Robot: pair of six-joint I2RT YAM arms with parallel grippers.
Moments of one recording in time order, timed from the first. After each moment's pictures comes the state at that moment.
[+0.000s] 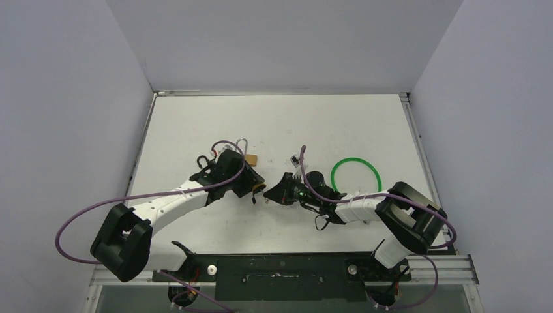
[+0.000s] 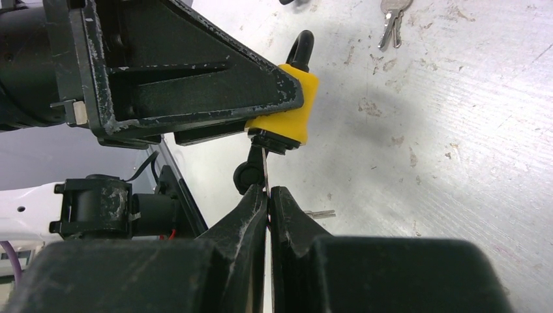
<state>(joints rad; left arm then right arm) -0.62 1.32 0.73 -0.23 -0.01 -1.20 0.83 1.57 0.51 0.74 -0.25 0.85</state>
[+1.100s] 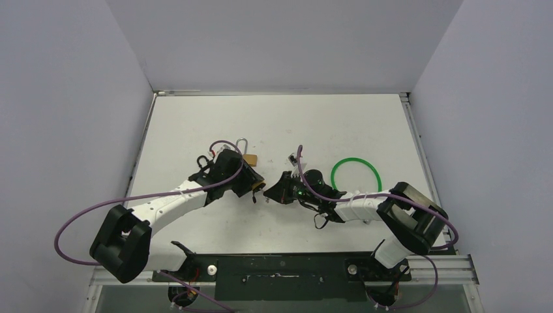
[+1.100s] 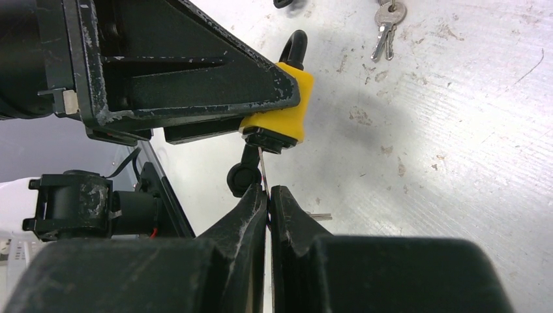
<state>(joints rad) -0.61 1.31 0.73 -0.23 -0.02 -1.23 0.83 1.56 0.54 0.68 -0.24 0.77</state>
